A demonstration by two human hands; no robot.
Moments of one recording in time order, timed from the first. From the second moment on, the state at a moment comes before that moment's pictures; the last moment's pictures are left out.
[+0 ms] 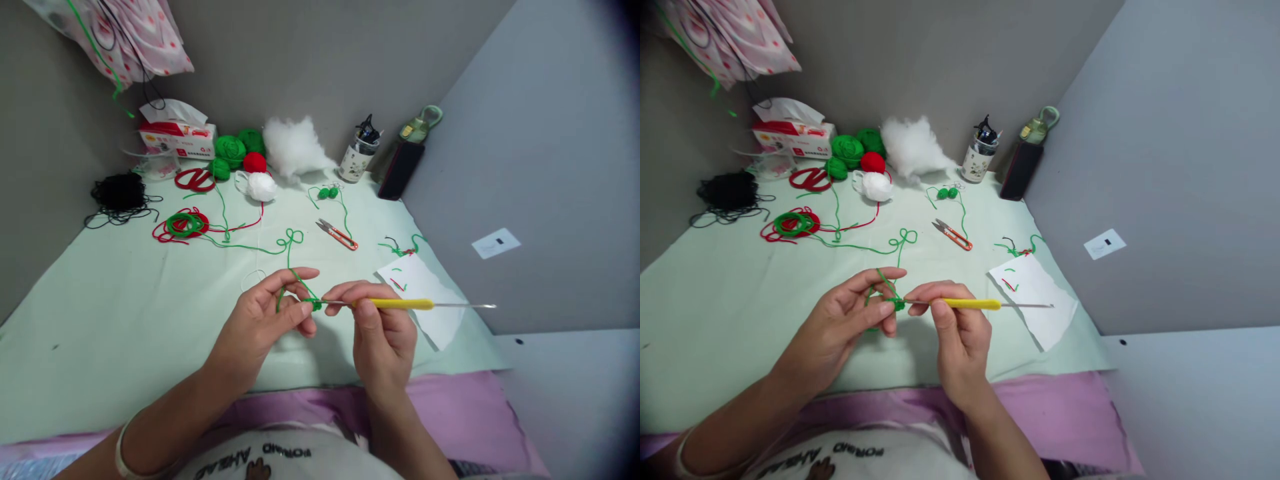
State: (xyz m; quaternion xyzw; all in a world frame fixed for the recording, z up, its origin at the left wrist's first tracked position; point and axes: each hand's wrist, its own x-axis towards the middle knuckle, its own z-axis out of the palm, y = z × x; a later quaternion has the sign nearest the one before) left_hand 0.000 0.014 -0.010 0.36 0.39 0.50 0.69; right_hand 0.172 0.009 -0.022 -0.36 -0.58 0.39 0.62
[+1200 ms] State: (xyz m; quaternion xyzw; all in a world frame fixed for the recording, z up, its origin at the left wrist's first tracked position) left_hand 0.006 0.016 -0.014 0.27 0.35 0.47 0.76; right_hand 0.170 0.003 -0.034 -0.38 -0.76 0.09 0.52
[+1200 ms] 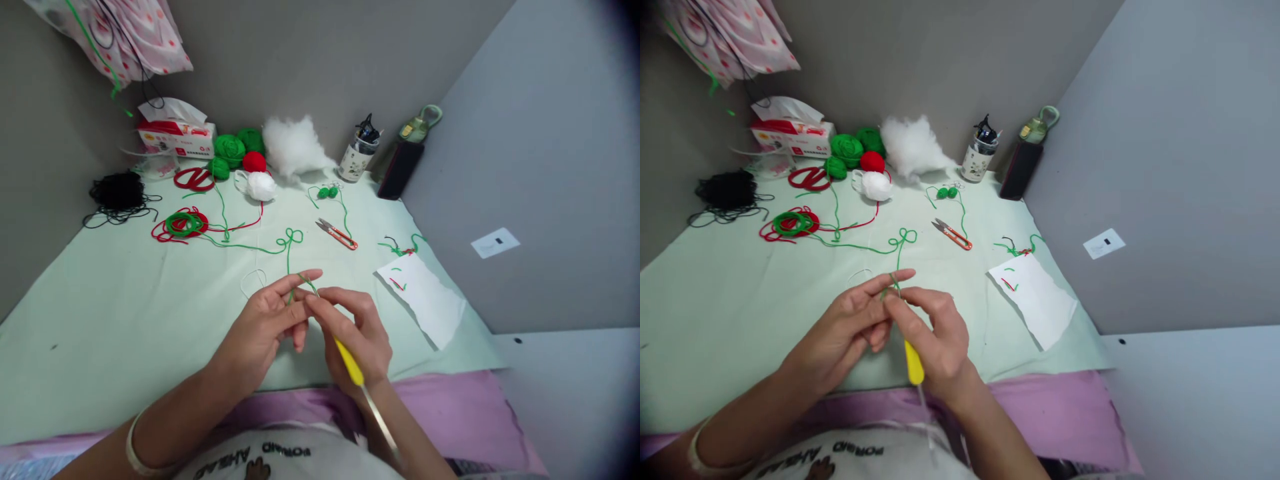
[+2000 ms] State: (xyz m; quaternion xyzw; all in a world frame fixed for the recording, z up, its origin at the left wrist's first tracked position) left_hand 0.002 0.016 -0.012 0.27 0.33 0.48 0.77; right_hand 0.170 0.022 -0.023 -0.34 -0.50 0.49 0.63
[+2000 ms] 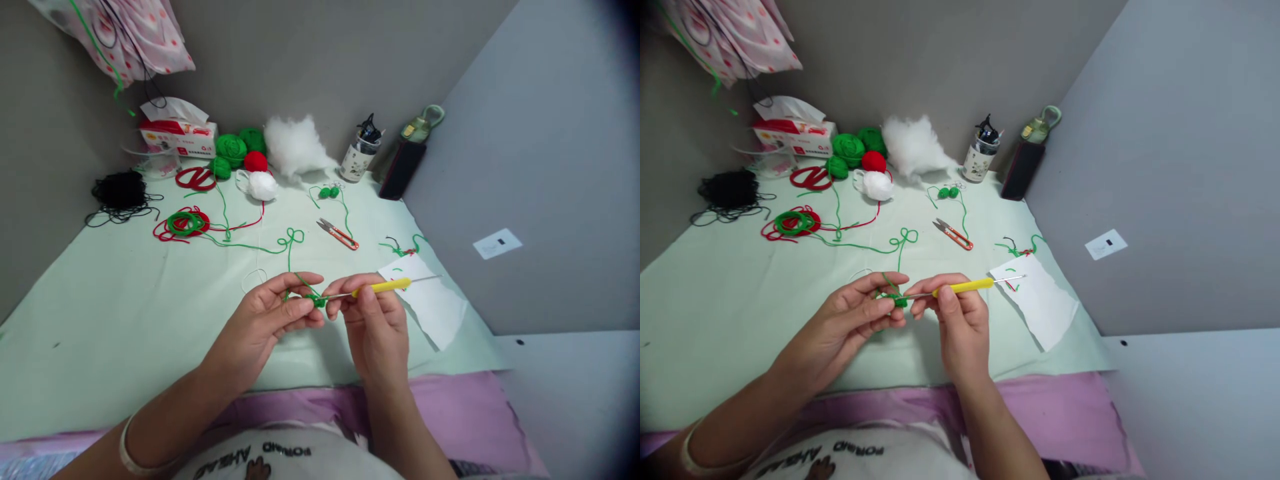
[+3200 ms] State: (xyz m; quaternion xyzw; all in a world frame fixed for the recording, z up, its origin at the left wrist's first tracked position) left_hand 0.006 0.017 -0.013 0.23 0.33 0.47 0.79; right_hand 0.173 0.003 -0.032 -0.37 -0.76 0.08 0.53
